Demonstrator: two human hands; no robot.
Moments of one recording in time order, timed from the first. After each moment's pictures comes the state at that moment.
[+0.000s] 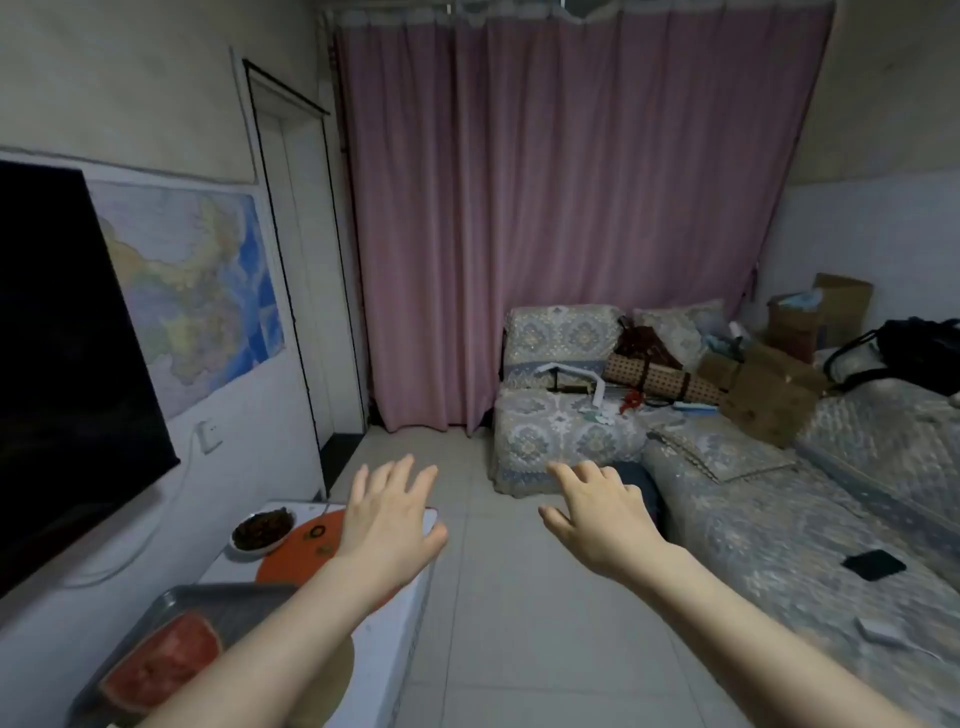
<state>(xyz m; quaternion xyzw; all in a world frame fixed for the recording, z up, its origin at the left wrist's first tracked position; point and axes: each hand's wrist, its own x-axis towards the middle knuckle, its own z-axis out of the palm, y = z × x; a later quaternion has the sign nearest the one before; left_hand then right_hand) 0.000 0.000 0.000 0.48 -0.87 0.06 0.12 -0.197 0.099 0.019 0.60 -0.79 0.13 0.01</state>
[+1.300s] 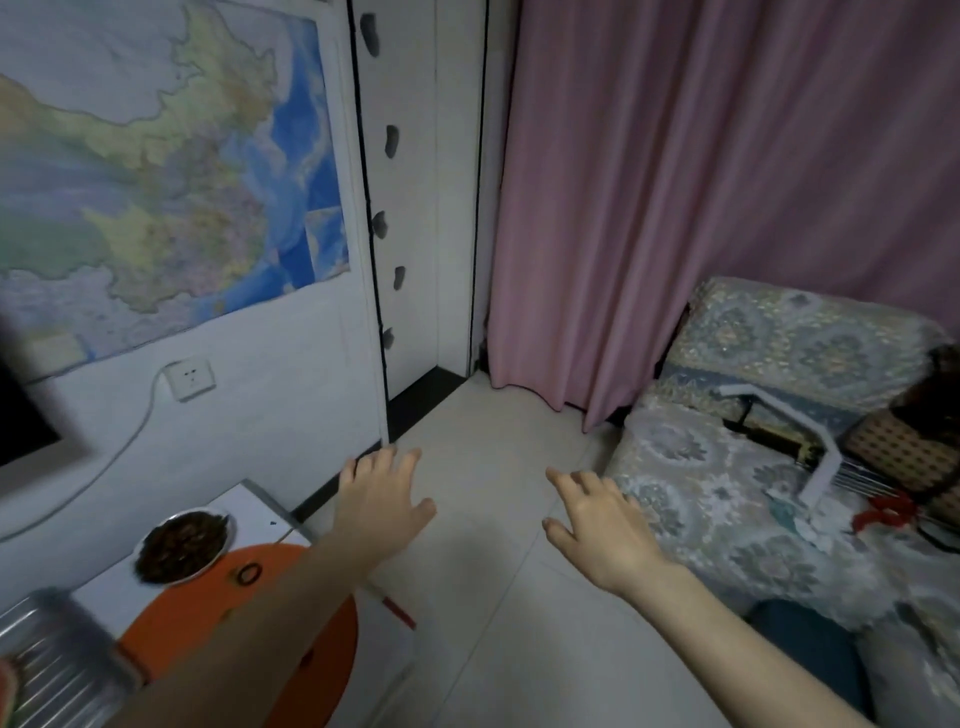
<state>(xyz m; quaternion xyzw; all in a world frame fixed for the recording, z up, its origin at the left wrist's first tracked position) -0.283 -0.623 -0.111 0.71 -0.70 -0.02 0.09 -0.523 -0.604 -0.071 0.78 -0.62 0.02 -0.08</state>
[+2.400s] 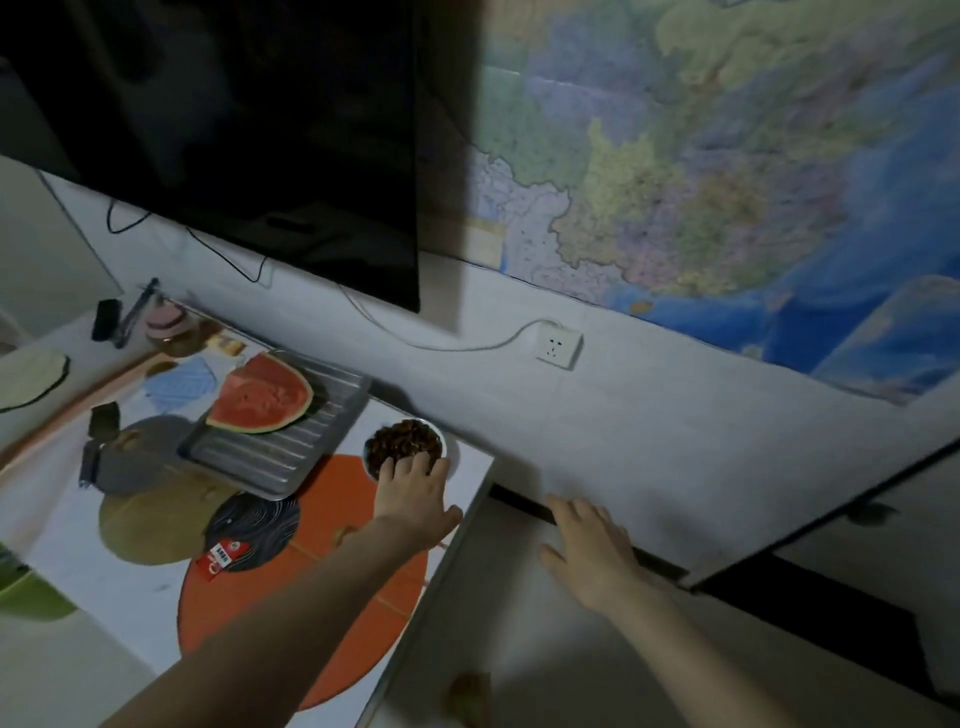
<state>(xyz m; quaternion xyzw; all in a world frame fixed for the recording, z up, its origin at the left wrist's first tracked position) -0.076 -0.888 -0.219 0.98 -0.11 -0.13 0.03 -0.142 -1.086 -0.179 0.97 -0.01 -0.21 -0.10</state>
